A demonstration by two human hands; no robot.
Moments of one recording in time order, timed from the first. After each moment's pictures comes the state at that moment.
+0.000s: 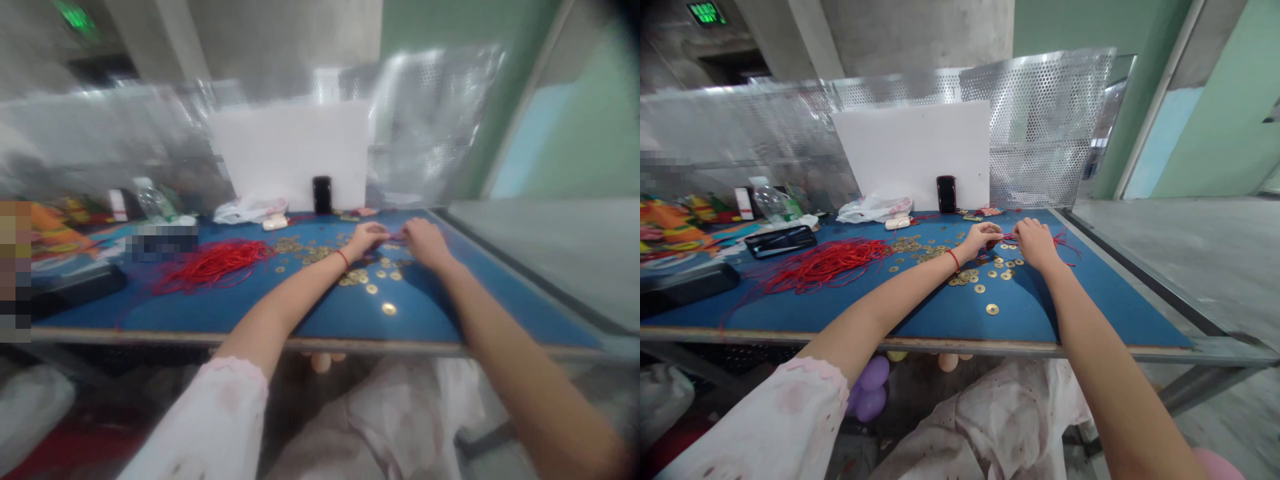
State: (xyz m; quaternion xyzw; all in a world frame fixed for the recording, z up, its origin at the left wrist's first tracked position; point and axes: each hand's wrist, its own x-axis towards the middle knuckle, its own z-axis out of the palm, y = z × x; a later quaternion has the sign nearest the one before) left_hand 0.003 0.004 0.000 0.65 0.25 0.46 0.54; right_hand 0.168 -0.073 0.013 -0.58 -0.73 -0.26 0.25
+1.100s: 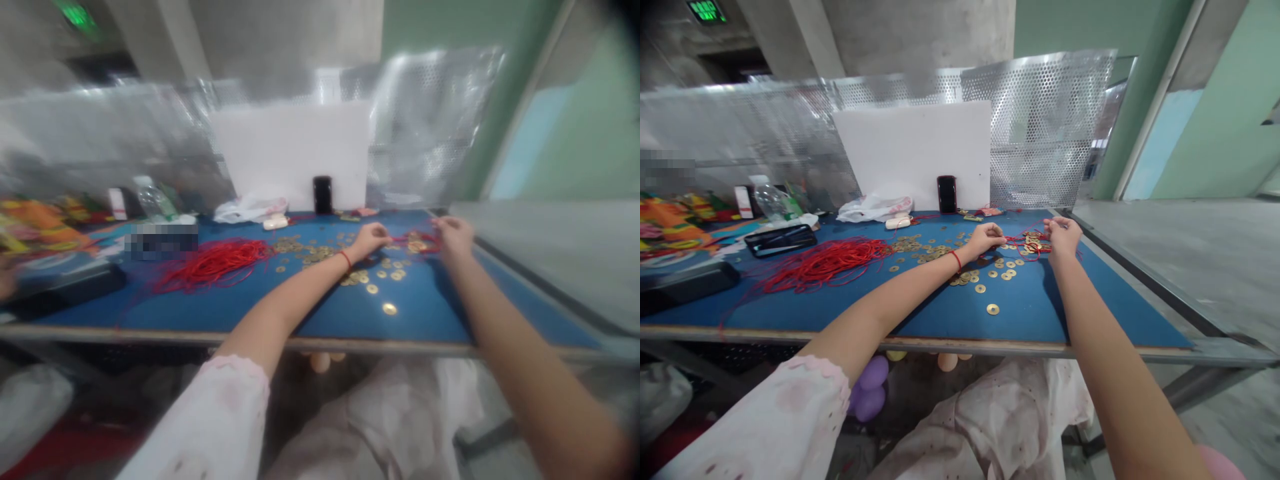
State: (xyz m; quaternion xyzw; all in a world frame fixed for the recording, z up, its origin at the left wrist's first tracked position) left_hand 0.008 0.012 -0.009 0.71 0.24 0.45 0.49; right_hand 0.203 -0.050 0.007 -0.58 -0.40 0.14 0.70
